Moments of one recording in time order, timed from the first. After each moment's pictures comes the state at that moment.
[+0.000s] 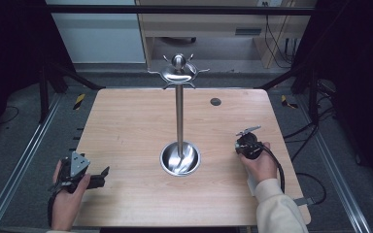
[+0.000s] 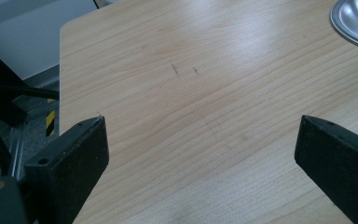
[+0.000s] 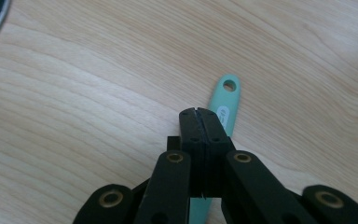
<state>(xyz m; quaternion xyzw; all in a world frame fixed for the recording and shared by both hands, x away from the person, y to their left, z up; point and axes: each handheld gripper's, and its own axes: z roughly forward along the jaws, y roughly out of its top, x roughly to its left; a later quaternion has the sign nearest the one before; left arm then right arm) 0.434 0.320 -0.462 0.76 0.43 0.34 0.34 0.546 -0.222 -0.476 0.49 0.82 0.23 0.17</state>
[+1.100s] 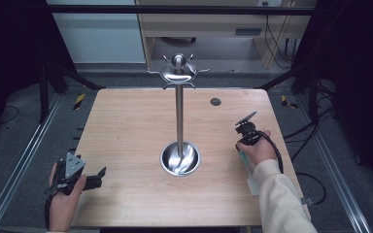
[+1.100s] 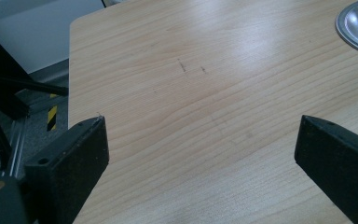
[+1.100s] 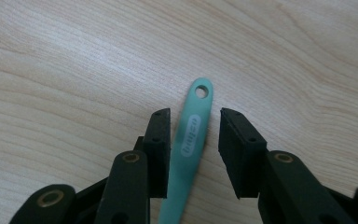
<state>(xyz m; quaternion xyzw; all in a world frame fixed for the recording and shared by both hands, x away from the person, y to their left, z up) 0.428 0.328 -0.461 0.75 0.44 0.34 0.35 0.585 -0.217 -0.459 0.54 0.82 0.13 0.11</state>
